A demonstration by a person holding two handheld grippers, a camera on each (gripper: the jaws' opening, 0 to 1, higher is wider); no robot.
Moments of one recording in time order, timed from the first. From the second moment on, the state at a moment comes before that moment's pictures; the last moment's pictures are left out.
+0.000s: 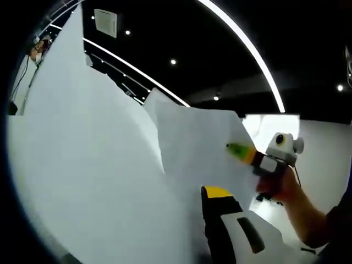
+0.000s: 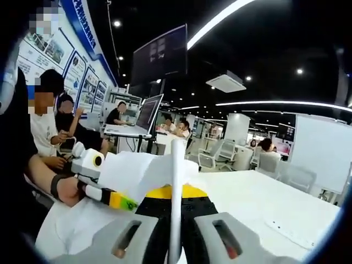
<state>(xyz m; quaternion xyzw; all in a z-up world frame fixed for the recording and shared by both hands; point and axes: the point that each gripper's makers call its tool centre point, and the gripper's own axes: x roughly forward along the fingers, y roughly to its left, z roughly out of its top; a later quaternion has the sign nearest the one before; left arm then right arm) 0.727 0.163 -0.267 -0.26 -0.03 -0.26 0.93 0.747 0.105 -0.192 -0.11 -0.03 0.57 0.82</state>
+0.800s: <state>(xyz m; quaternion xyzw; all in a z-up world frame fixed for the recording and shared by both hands) 0.726 0.157 -0.265 -0.26 -0.03 -0.28 0.93 0.740 0.129 -0.201 -0.11 -0.02 0.58 0.81</state>
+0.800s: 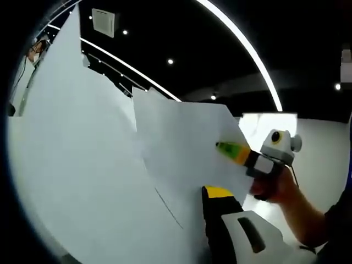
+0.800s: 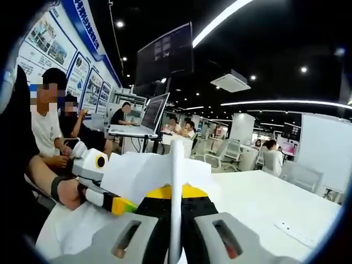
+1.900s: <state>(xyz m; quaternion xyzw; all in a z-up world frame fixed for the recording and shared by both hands) 0.723 0.154 -0.261 -0.26 -0.03 -0.29 0.92 0.728 0.151 -0.207 -0.12 -0.02 0.60 0.79</state>
